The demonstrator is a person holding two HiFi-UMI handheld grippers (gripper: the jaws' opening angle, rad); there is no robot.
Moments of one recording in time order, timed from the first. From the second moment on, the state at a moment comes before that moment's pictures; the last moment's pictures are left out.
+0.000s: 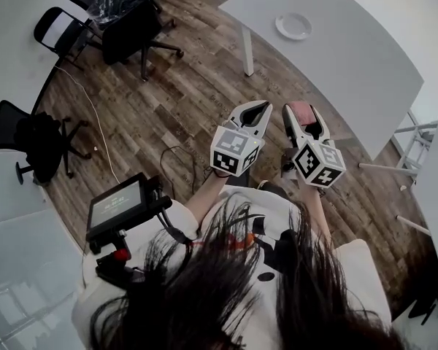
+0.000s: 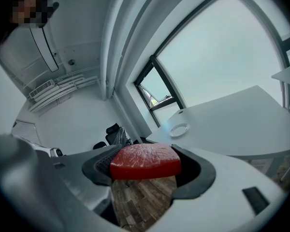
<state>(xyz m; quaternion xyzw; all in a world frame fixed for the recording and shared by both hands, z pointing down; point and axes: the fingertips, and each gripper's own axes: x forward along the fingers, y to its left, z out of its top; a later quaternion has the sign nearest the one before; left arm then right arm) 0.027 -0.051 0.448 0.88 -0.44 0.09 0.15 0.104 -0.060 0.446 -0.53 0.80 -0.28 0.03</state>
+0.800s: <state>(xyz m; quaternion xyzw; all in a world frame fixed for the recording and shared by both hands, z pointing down) -0.047 -0.255 0.446 0.91 -0.37 0.10 0.14 0.031 -0.250 0.456 -0.57 0.76 -0.31 0.04</state>
